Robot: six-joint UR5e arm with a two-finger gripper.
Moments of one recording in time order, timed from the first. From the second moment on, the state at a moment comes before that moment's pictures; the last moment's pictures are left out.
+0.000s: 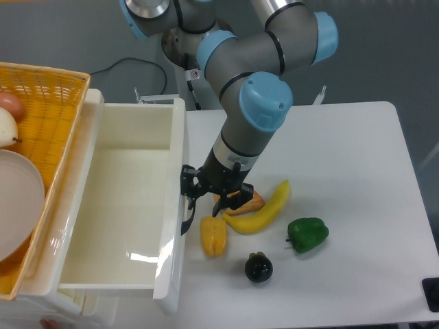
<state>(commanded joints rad) 2.48 -1.90 -1.47 -1.31 1.16 0.60</state>
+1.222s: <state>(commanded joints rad) 2.72 -1.90 -1.47 -1.27 1.20 0.92</state>
